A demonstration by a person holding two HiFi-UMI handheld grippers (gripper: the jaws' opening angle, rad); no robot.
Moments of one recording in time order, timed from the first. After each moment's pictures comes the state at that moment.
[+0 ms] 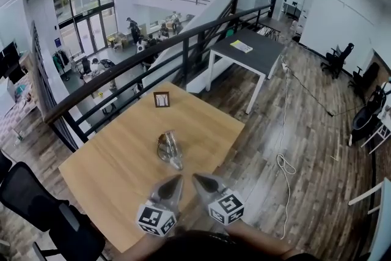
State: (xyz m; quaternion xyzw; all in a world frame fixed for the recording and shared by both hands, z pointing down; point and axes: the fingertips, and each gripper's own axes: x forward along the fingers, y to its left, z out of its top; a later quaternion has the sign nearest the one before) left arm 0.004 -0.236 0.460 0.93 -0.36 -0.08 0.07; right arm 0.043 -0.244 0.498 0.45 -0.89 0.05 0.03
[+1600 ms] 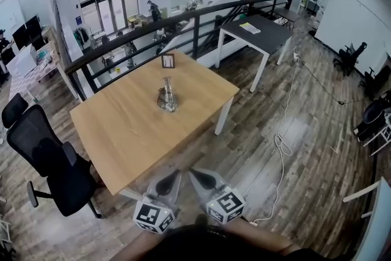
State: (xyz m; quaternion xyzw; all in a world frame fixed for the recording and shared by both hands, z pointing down) left arm 0.055 0.055 0.471 0.90 -0.43 -0.06 0.07; right arm 0.083 0.048 0.494 0.38 -0.92 0.06 -0.01
